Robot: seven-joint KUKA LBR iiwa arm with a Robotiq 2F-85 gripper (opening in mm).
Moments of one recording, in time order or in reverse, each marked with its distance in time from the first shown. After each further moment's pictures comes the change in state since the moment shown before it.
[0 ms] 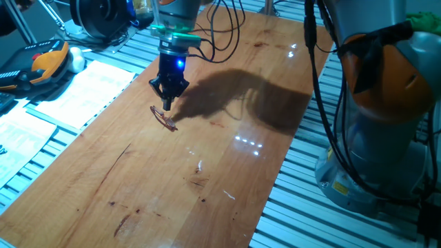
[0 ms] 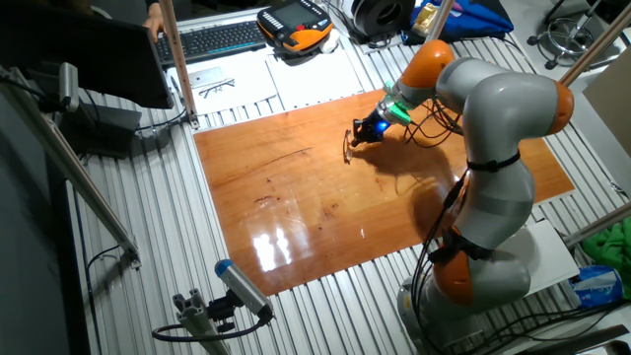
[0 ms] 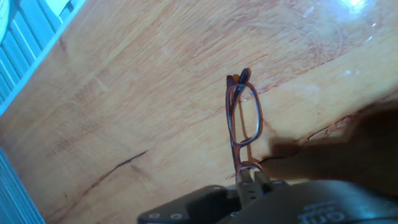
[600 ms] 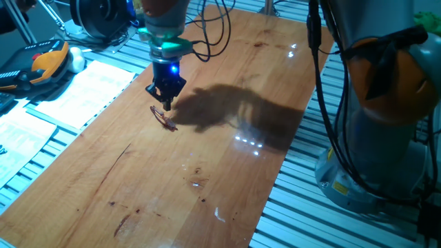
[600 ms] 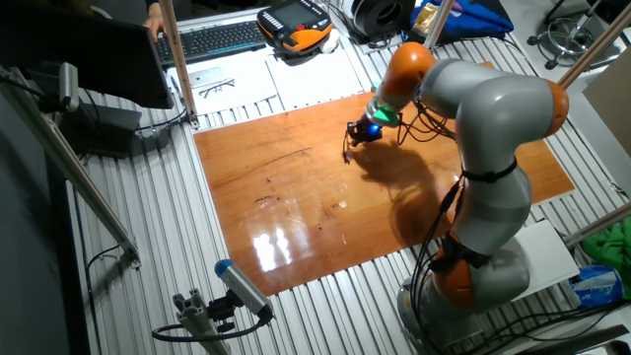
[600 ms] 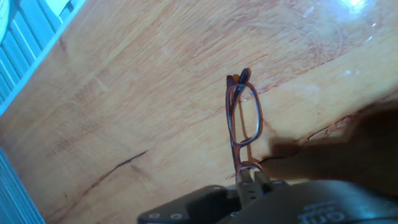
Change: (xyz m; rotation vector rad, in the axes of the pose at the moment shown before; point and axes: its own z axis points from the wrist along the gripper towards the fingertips) arm -0.002 -0.001 0.003 0.202 -0.100 0.001
